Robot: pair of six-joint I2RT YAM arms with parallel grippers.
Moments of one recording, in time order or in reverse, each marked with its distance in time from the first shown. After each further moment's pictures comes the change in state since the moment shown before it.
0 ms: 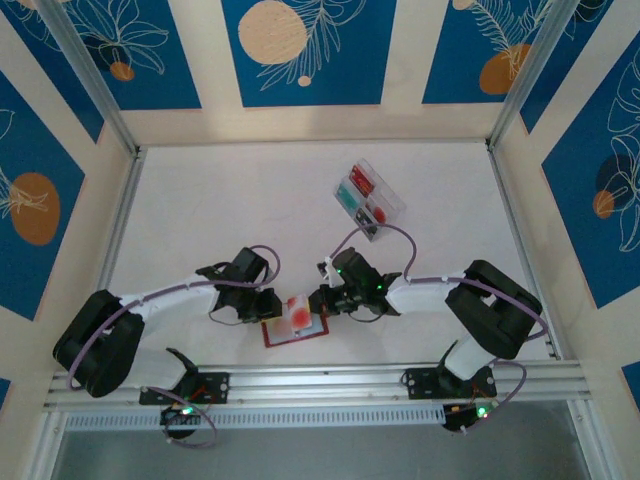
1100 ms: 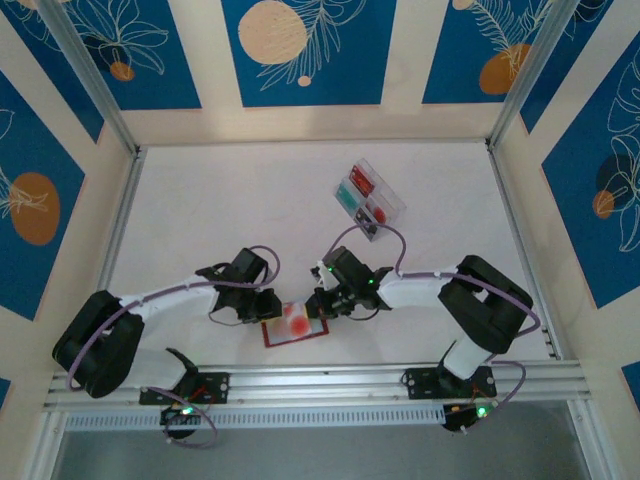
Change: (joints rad) left arm 0.000 -0.006 -0.011 0.011 0.000 0.000; right arm 0.016 0.053 0.088 -0.164 -0.065 -0.039
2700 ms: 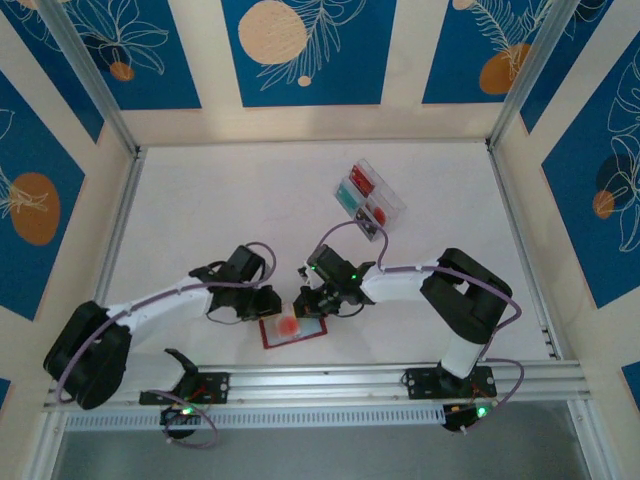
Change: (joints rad) left arm 0.006 -0.090 0.026 -0.055 0.000 -0.022; right arm 0.049 0.110 0.137 -0.059 0.023 0.058
